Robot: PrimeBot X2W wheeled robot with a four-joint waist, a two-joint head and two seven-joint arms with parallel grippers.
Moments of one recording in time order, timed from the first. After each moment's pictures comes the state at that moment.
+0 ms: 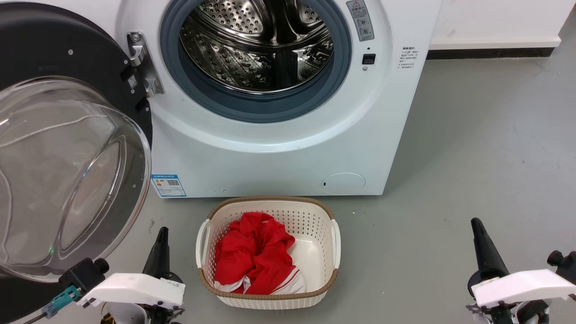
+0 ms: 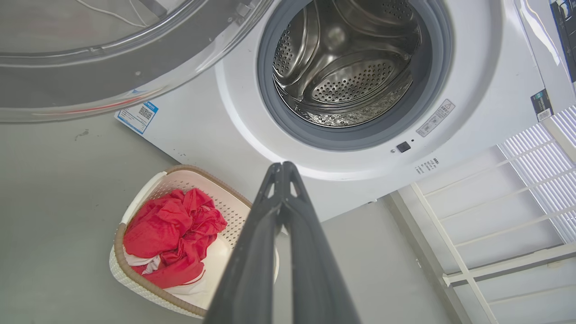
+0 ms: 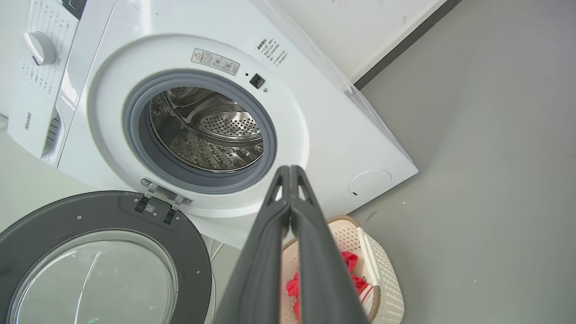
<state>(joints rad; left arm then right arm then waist) -0.07 0.09 0.00 0.25 -0.89 -0.06 -0.07 -0.01 -0.06 -0.05 0.16 0.86 0.13 -0.03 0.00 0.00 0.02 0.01</state>
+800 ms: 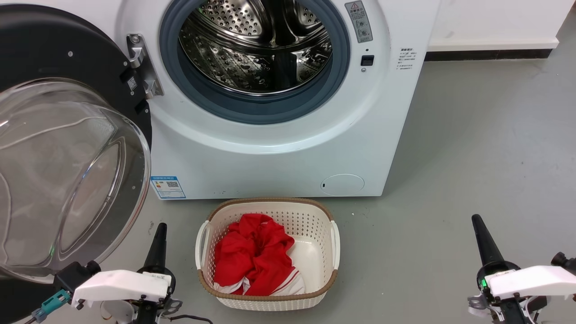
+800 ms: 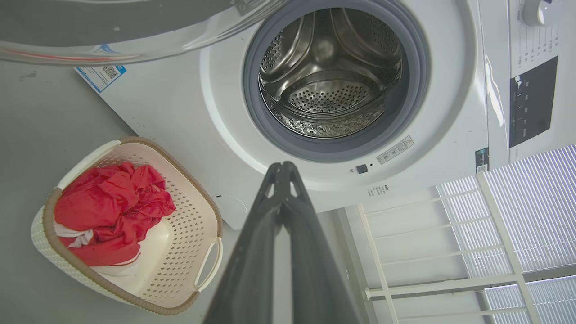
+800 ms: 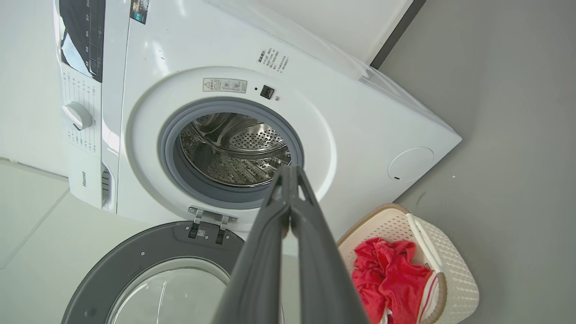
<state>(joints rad) -0.08 0.08 0.04 0.25 -1.16 -0.08 0.00 -0.04 -0.06 -0.06 0.19 1.15 0.13 0.01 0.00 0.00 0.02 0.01</state>
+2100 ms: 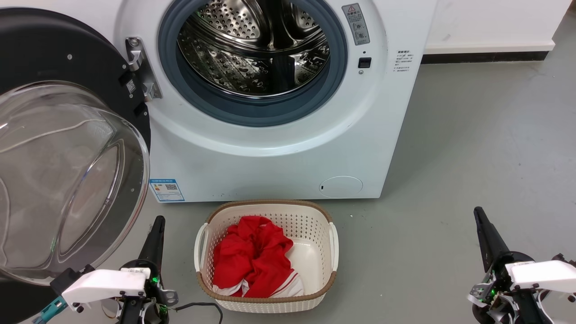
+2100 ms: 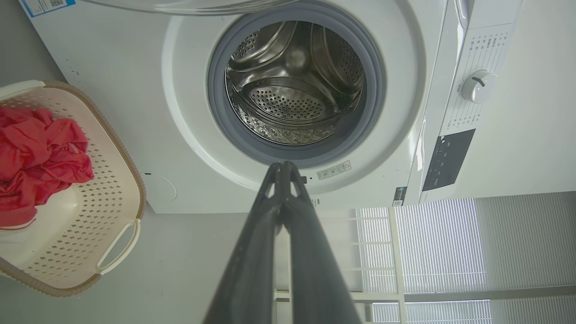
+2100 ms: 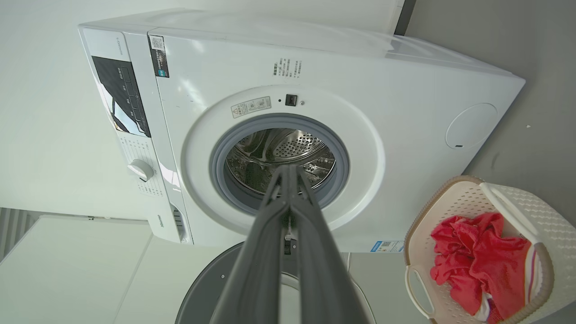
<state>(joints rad) -0.10 0.06 0.10 0.25 -1.49 -0.12 0.08 -0.08 -0.06 -0.09 0.23 1.50 0.13 0.08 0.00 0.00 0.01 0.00</state>
